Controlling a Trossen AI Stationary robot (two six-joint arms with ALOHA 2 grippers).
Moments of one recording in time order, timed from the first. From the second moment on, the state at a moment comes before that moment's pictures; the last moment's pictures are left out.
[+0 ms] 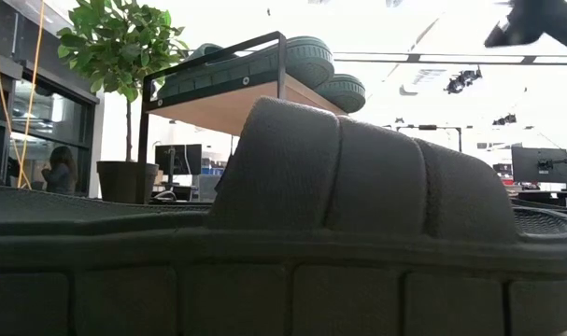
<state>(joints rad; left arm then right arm) 0.00 1.57 2.36 -1.57 -0.01 0.10 0.40 1.48 1.29 -1.26 -0.34 0.49</state>
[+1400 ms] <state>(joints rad) 0.00 1.57 2.36 -1.57 -0.02 0.05 0.43 1.48 0.74 -0.36 -0.59 0.58</state>
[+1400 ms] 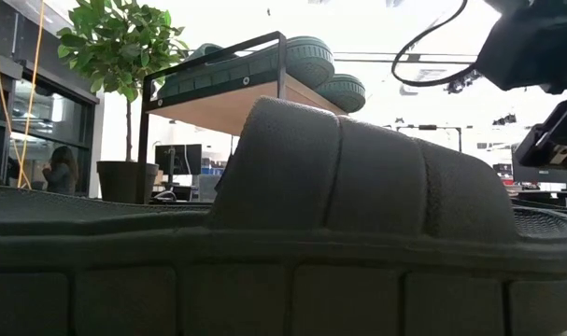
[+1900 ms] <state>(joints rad) 0.00 1.57 2.36 -1.57 -0.02 0.06 0.46 1.48 0.74 -0.36 -0.58 0.63</state>
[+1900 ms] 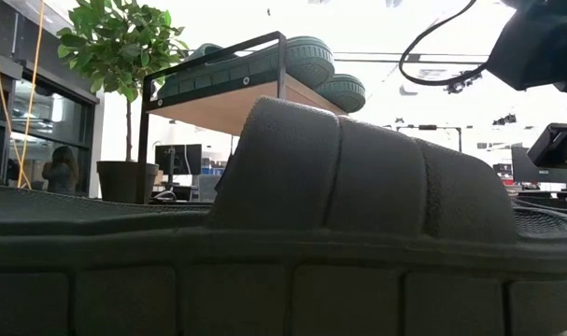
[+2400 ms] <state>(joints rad) 0.00 1.57 2.36 -1.57 -0.02 0.06 0.46 1.48 0.74 -0.35 -0.58 0.69</state>
